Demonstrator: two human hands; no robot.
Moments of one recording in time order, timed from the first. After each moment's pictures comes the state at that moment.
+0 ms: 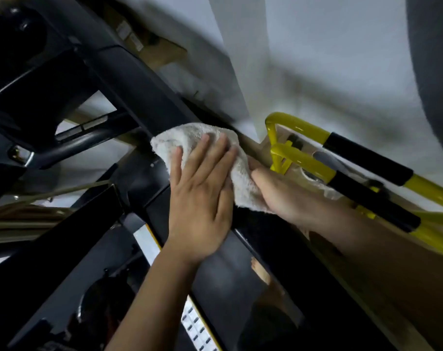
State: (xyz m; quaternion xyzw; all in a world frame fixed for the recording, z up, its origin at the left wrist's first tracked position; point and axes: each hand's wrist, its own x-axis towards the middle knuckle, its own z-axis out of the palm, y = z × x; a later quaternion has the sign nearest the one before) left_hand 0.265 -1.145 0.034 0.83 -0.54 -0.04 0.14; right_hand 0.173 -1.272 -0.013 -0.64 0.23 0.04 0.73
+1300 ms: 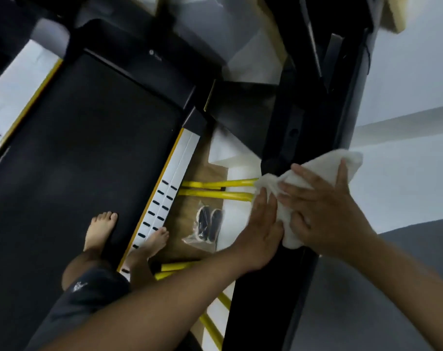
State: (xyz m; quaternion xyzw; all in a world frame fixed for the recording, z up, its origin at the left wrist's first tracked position) left_hand 0.195 -1.137 -0.083 0.62 -0.09 -0.28 0.72; right_hand 0.260 -1.224 0.065 -0.89 -0.30 0.21 -0.28
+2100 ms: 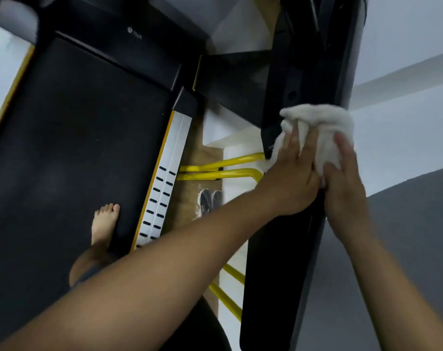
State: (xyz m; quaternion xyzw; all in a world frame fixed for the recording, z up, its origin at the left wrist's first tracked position) left_hand 0.238 -1.113 -0.019 0.70 -0.22 -0.23 0.64; right_hand 0.206 -1.204 0.053 -0.93 0.23 0.03 0.27
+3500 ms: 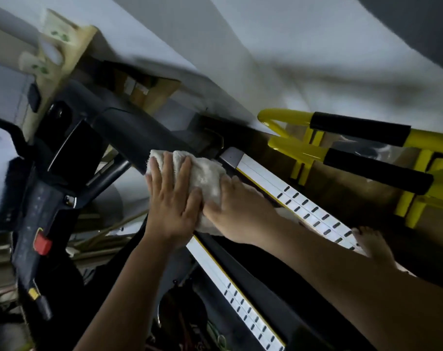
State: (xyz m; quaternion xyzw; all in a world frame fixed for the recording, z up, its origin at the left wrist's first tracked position) left_hand 0.253 -1.155 0.051 0.86 -0.48 -0.07 -0.14; right_hand 0.130 -1.241 -0.006 -0.77 0.29 0.04 0.57
